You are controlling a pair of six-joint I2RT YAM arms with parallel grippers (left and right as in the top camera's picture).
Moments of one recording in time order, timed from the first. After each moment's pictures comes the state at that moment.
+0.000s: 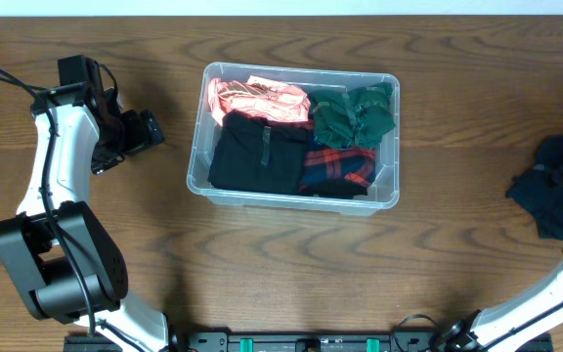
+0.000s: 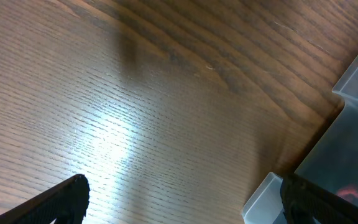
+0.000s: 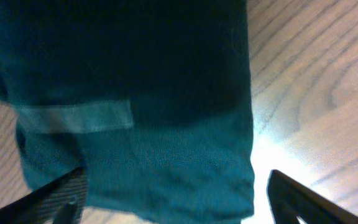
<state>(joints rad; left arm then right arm) 0.24 1.82 1.44 -1.00 0.12 -0.22 -0.75 2.09 1.61 -1.05 0.02 -0.02</state>
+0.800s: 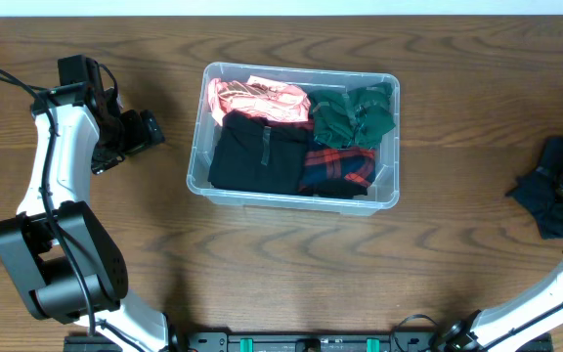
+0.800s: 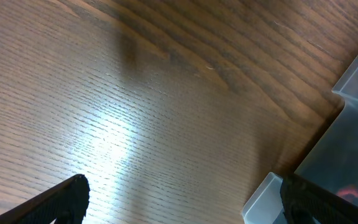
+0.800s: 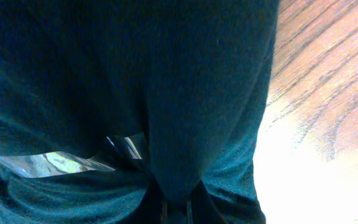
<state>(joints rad) 0.24 1.82 1.44 -1.00 0.12 -0.22 -0.75 2.09 1.49 -0.90 0.00 -0.03</state>
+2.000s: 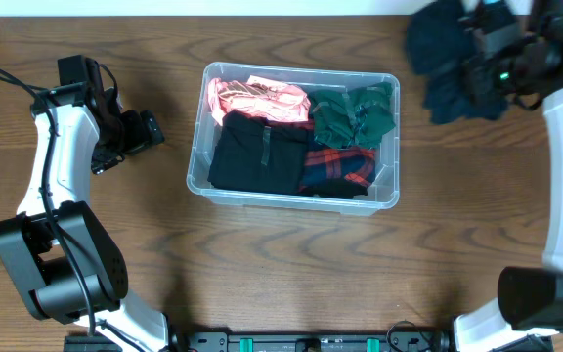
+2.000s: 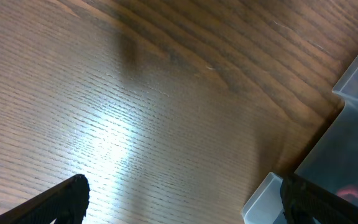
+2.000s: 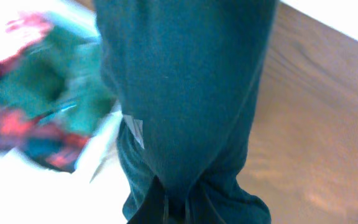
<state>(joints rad) 0.24 1.82 1.44 -1.00 0.12 -0.22 -0.02 1.73 1.99 -1.30 -0.19 -0.44</state>
